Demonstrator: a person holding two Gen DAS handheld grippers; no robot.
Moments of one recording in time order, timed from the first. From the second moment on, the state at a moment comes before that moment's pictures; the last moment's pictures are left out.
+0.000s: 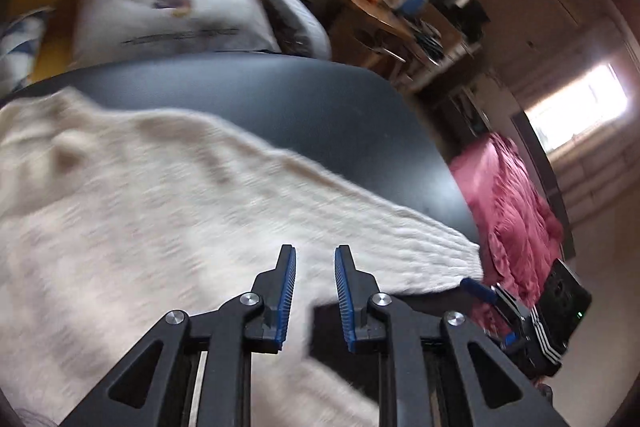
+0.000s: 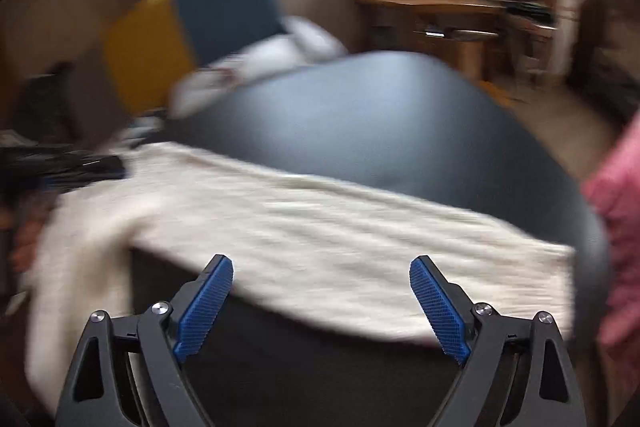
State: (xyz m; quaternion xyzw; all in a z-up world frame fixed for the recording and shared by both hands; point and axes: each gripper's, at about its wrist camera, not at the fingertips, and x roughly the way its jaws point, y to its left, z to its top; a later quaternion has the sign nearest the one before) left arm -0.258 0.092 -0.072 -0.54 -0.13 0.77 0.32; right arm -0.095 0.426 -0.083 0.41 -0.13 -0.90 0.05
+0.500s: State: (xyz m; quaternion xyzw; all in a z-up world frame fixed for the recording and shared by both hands) left arm -0.159 -0.002 -0.141 -0.56 -0.13 0.78 0.24; right arm -0.099 0.240 -0.134 0.48 0.10 -0.85 0.19
